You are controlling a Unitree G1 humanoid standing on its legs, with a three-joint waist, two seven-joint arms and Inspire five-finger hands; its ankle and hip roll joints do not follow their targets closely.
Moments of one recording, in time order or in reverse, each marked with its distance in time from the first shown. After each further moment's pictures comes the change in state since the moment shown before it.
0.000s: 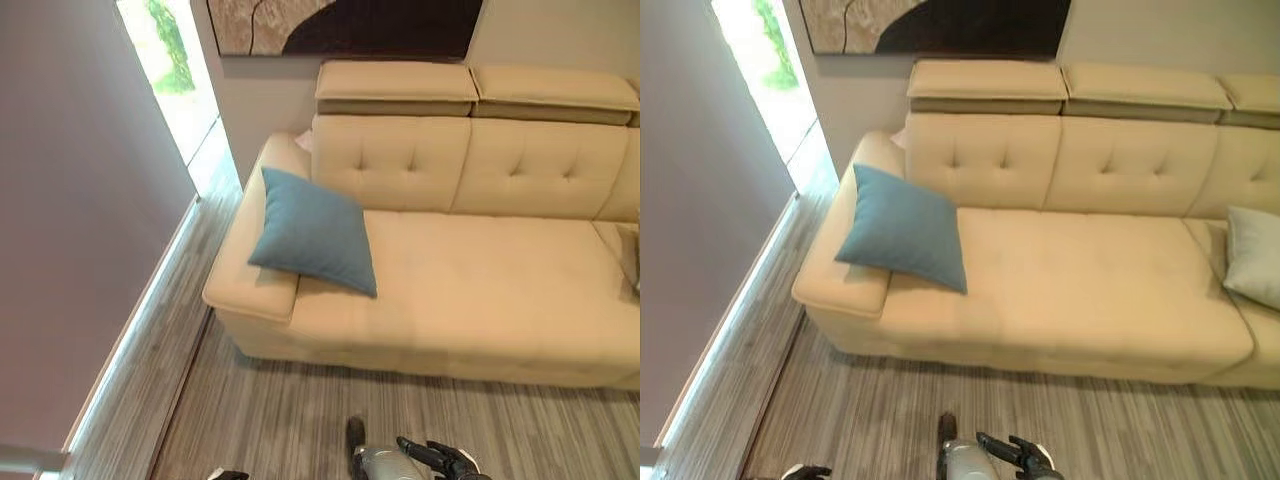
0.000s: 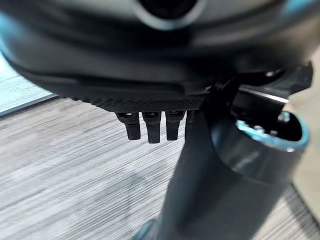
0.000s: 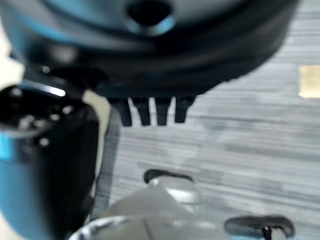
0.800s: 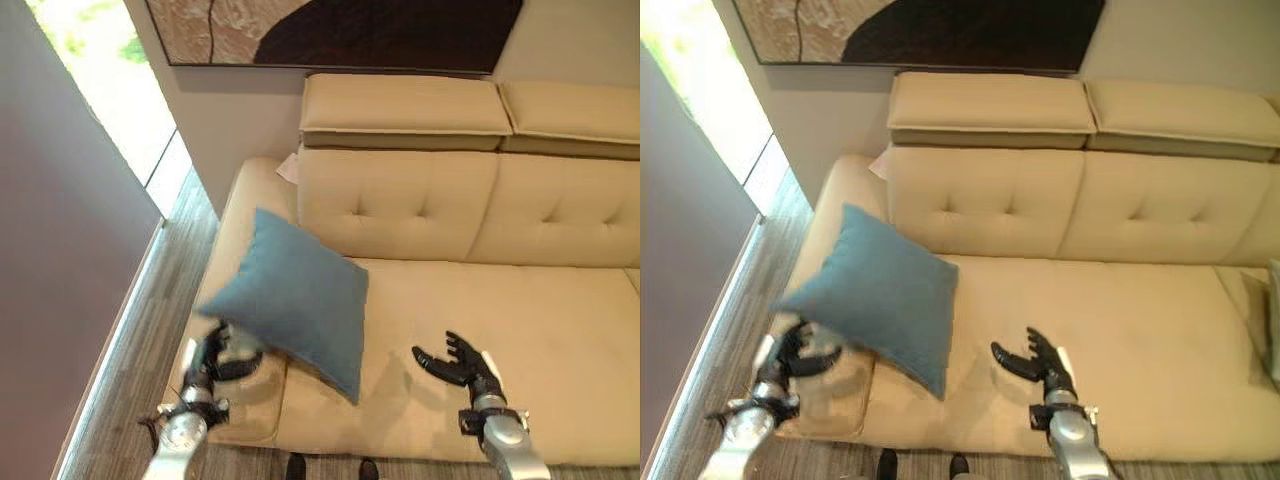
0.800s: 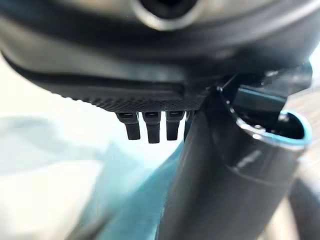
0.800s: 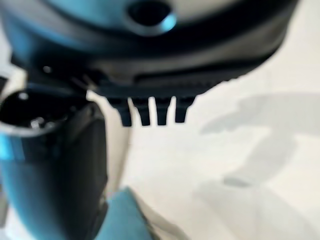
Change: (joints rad) left arm 0.194 0.137 0.371 -1.159 -0.315 -0.053 0.150; right arm 0.039 -0.146 -0.128 -0.674 0.034 -0.063 -0.100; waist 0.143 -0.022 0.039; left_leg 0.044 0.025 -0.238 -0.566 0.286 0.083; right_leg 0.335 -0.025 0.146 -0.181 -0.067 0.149
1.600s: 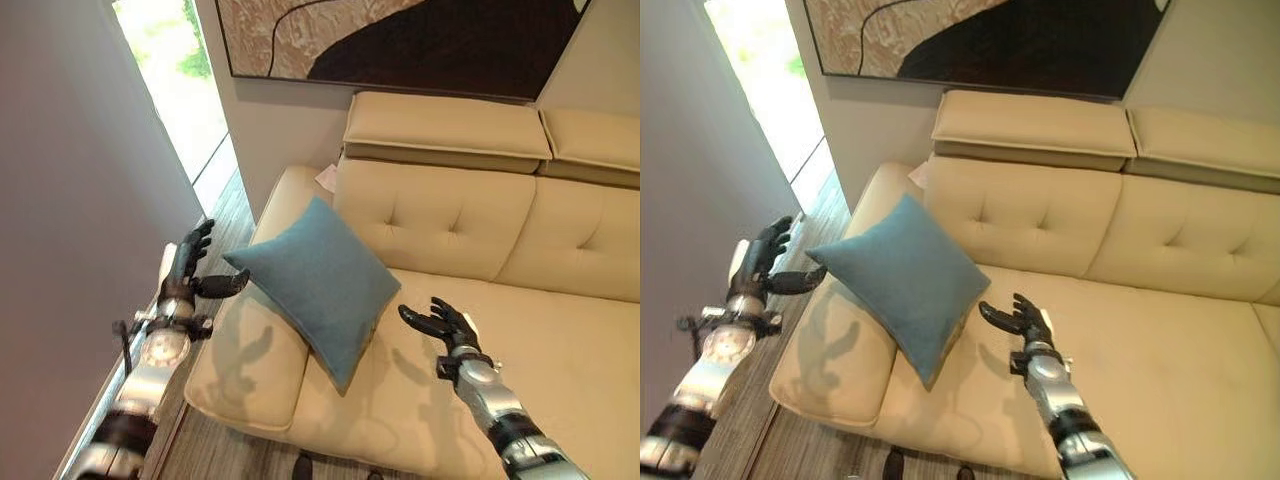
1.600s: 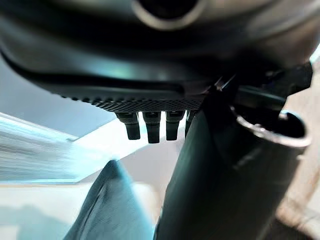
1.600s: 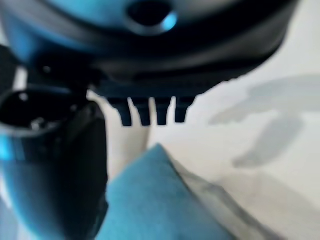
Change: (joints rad) left arm -0.488 0.230 -0.280 0.287 0.005 0.070 0.055; right arm -0.391 0.100 0.232 0.291 0.240 0.108 -0.053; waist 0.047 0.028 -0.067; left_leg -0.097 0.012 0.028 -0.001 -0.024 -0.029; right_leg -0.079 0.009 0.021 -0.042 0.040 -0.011
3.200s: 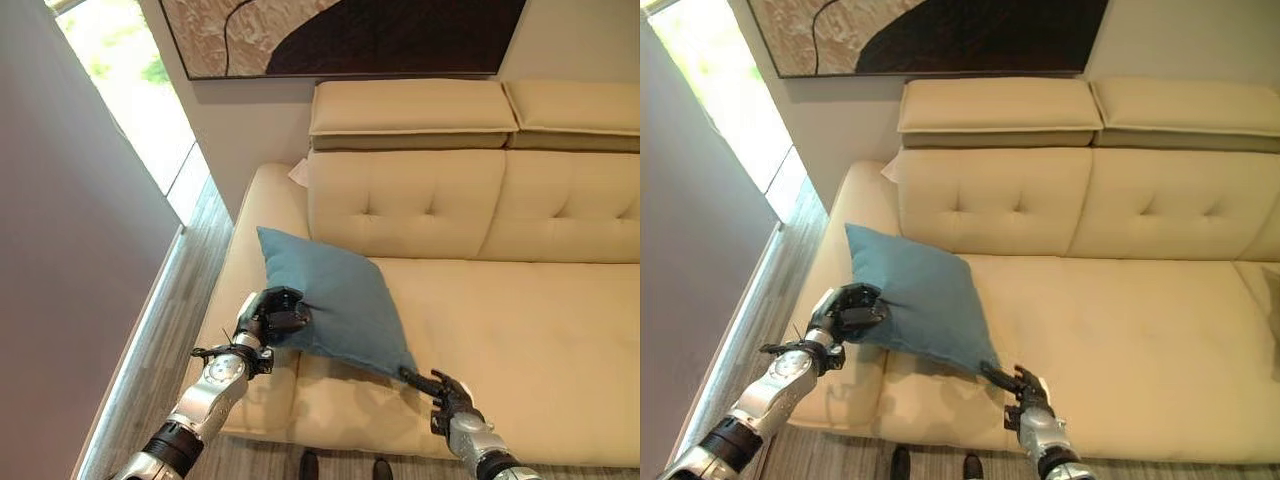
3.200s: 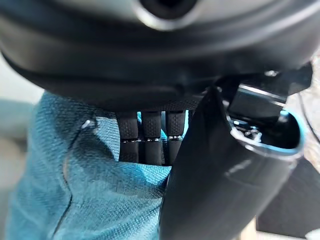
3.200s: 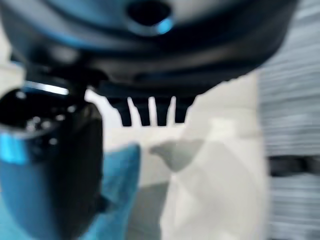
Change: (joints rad) left arm 0.190 -0.093 -0.233 -0.286 -0.417 0.090 -0.108; right arm 0.178 0.069 -0.068 0.203 -0.090 0.054 -0.033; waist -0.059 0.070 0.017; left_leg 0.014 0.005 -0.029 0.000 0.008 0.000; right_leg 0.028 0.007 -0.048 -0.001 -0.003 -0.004
